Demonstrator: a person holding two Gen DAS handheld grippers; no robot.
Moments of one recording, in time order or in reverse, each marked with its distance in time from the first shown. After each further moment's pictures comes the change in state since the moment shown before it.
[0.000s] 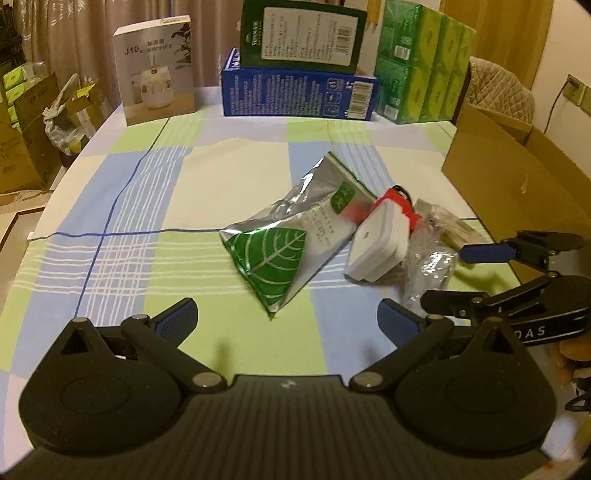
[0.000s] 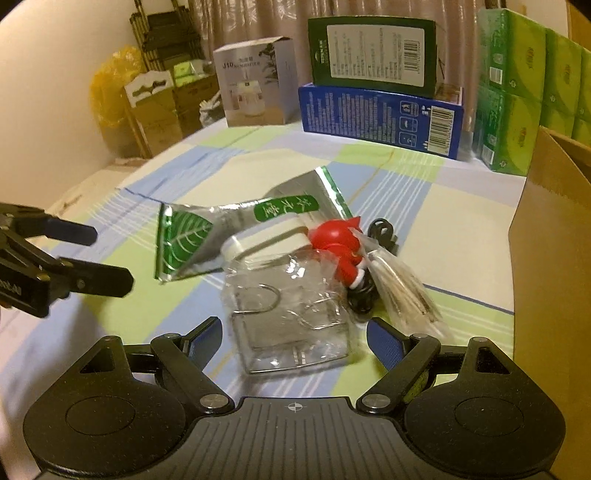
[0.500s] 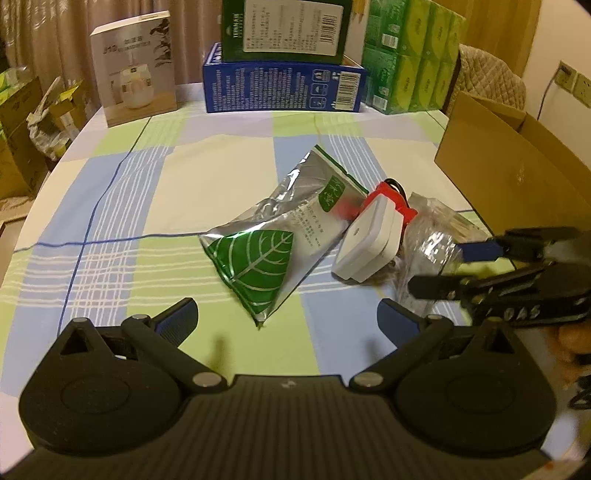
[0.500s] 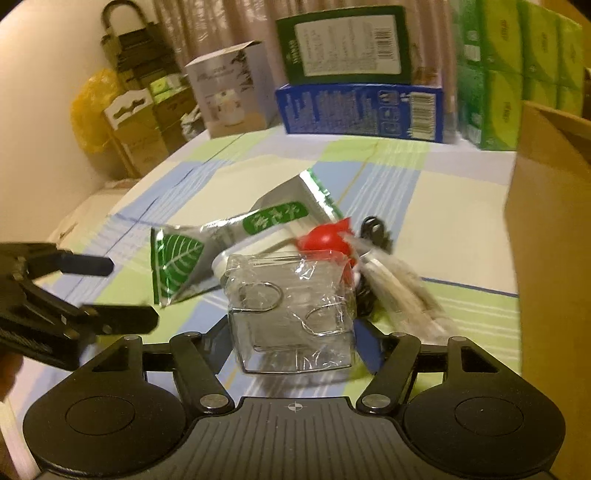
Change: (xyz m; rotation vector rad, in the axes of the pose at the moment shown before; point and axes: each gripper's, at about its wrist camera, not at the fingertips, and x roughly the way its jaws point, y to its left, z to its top) left arm 0.015 -0.008 0.006 0.054 0.014 -0.031; right arm -0.005 -0.008 0.010 0.138 -0.006 0.000
